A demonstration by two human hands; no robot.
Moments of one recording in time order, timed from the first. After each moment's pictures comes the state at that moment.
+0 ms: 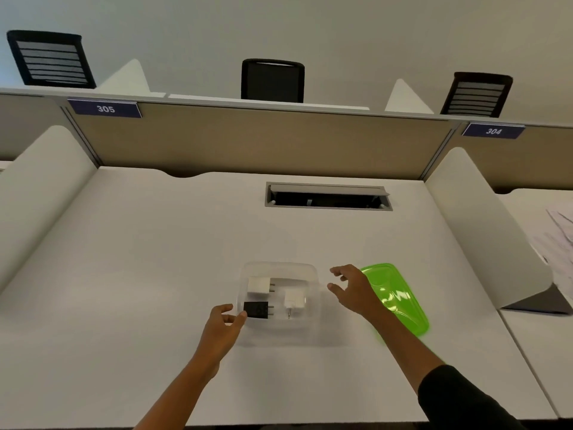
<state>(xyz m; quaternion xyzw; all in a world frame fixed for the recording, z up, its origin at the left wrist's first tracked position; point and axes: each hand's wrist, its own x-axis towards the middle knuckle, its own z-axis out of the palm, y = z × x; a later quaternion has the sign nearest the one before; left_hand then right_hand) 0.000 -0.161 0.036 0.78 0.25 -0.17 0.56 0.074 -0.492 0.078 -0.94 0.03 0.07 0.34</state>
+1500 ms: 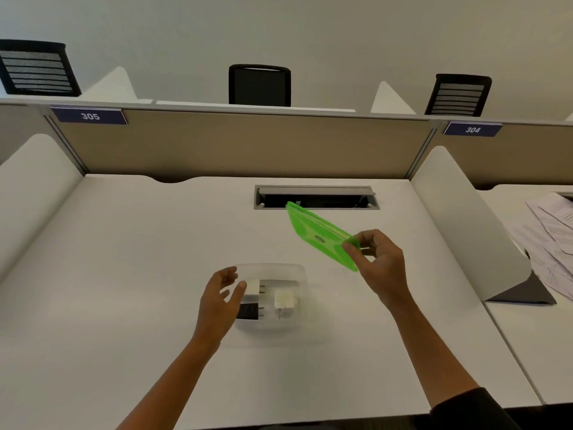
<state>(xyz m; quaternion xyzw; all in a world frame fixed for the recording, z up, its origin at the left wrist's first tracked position) 0.029 -0.187 0.090 0.79 0.11 0.01 0.60 0.067 -0.528 0.159 -0.83 -0.02 -0.21 0.52</state>
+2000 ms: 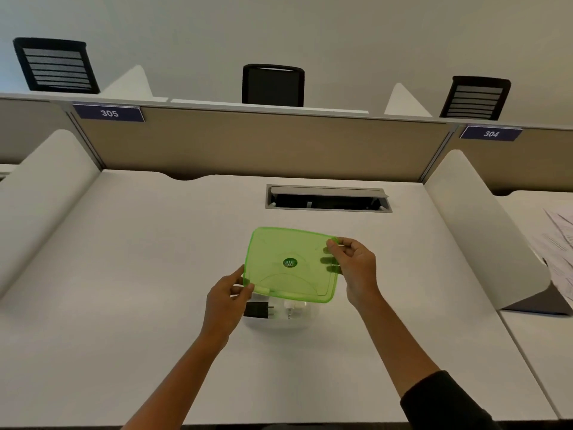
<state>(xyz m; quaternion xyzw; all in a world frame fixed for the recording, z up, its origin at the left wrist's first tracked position) 0.034 -0.178 0.087 0.80 0.13 0.00 0.59 0.091 -0.457 0.132 -0.65 0.17 -0.04 0.74</state>
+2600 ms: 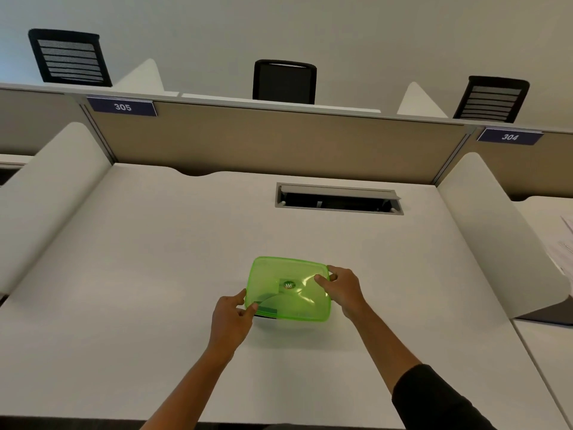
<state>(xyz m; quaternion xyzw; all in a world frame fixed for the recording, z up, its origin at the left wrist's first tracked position) 0.016 -0.166 0.051 0.85 0.17 -0.07 0.50 0.091 -0.433 0.082 -0.87 0.15 0.10 0.47</state>
